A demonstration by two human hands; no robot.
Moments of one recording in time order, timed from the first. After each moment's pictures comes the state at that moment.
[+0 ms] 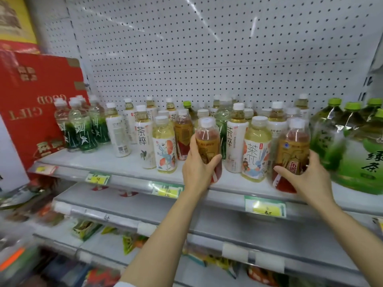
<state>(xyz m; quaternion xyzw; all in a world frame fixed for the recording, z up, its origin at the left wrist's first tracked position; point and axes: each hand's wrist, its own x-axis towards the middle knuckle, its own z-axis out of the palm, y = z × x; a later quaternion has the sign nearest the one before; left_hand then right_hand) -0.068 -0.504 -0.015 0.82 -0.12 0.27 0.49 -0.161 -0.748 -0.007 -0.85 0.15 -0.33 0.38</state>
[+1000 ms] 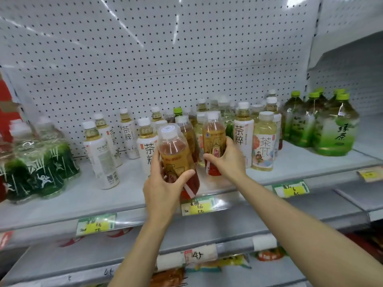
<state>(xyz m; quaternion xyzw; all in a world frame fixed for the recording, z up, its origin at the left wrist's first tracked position) -0.026 -0.326 -0.007 0.72 -0.27 0.22 0.60 -0.041 -0.528 0.009 -0.83 0.20 -0.37 0.36</state>
